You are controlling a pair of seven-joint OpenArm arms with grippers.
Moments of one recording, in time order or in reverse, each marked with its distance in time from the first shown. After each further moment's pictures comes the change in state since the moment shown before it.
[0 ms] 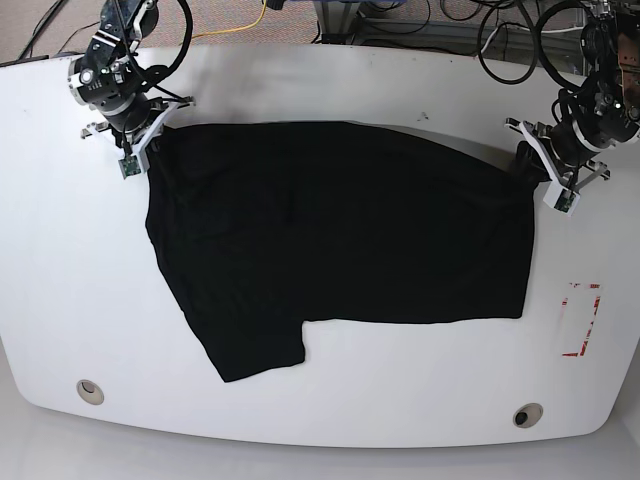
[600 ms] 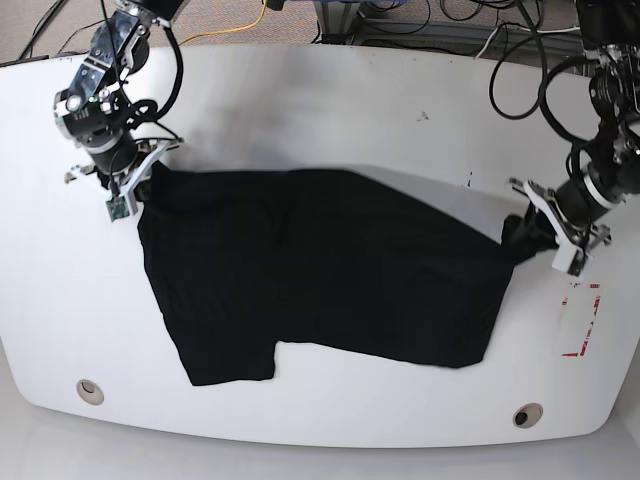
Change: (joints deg) left arm -13.5 -1.2 1.6 0.6 -10.3 0.0 0.9; right arm 7.5 0.5 -0.1 4.7 0.2 0.4 -2.9
